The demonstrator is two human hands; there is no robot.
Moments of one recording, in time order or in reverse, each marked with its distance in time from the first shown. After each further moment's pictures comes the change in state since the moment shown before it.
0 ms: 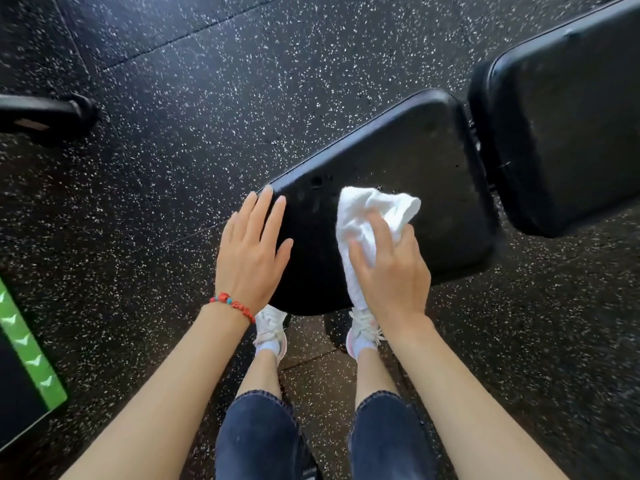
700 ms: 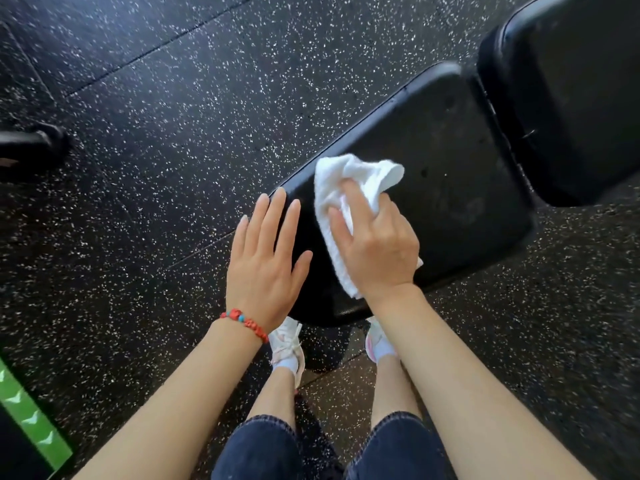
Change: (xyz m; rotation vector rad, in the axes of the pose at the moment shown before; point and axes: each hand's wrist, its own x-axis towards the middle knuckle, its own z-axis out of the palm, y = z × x) left_hand 0.002 -0.031 0.022 -0.013 0.062 0.171; right_hand 0.027 -0.049 0.040 -0.192 0.280 -0.108
